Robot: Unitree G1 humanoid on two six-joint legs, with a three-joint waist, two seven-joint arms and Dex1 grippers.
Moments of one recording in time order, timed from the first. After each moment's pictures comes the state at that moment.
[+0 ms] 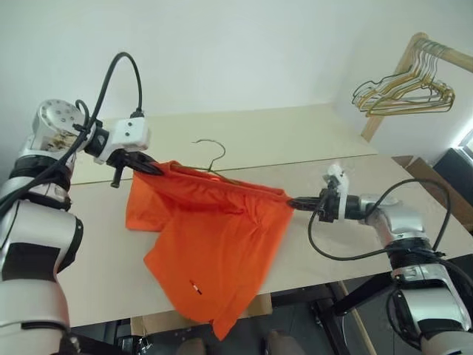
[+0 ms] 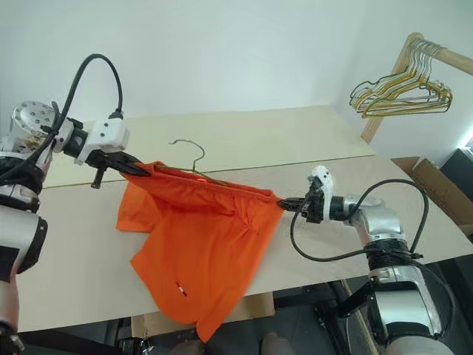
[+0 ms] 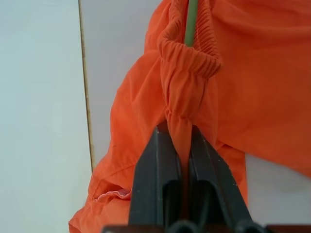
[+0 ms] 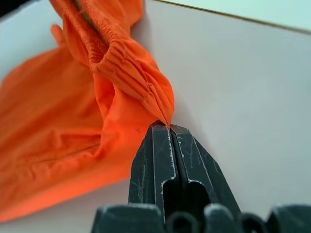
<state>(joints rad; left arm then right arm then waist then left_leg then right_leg) -1.28 0.82 -0.47 1.17 -0.10 -0.36 -1.57 -0.64 -0.63 0.07 0.35 0.28 0.48 1.14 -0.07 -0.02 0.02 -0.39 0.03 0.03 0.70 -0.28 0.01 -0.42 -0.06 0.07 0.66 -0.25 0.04</state>
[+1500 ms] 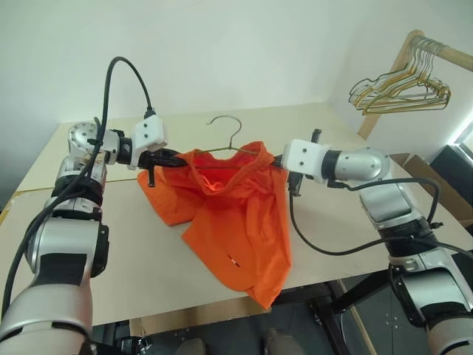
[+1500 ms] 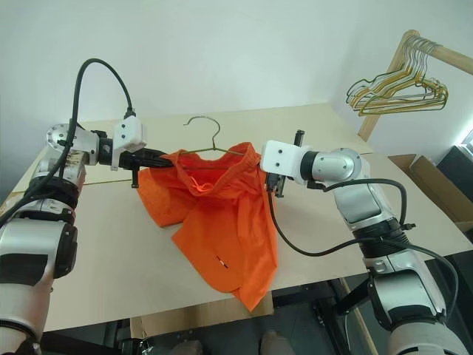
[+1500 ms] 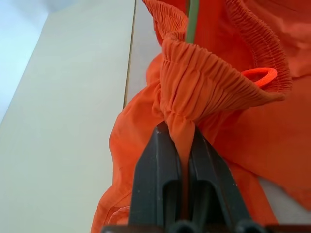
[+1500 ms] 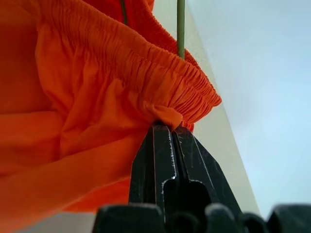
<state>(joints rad) -1.13 0.65 -0.11 1.11 0.00 -0.36 -1.43 -0.78 -0.64 0.27 0.10 -0.14 0.07 0.91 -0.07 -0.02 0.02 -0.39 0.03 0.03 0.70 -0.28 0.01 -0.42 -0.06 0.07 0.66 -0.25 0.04</state>
